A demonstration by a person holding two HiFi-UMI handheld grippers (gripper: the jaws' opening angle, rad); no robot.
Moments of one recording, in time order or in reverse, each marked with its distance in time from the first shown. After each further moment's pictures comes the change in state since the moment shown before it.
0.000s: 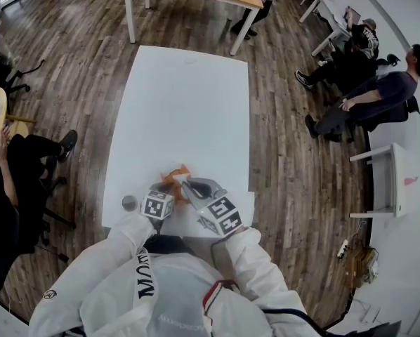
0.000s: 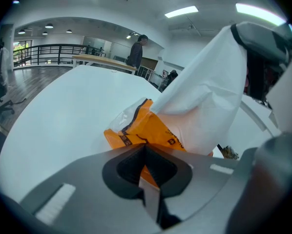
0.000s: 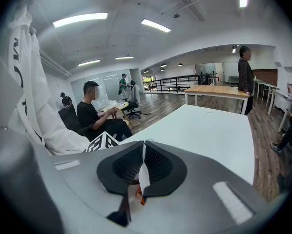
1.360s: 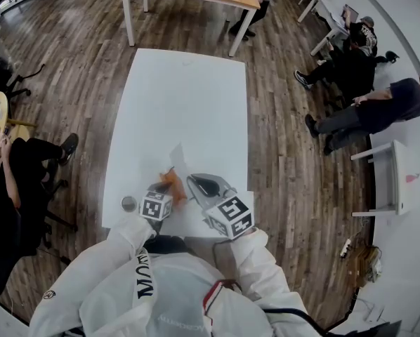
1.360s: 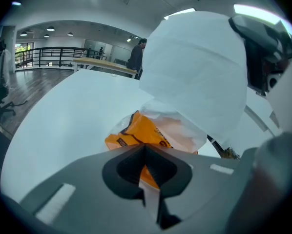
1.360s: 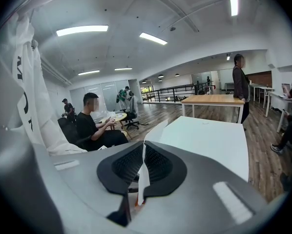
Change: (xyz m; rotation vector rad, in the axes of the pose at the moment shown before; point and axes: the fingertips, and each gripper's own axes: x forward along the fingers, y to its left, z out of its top) left arm -0.009 -0.001 0.012 0.004 -0.035 0.010; right arm -0.035 -0.009 0.039 0.018 -0.136 -0.018
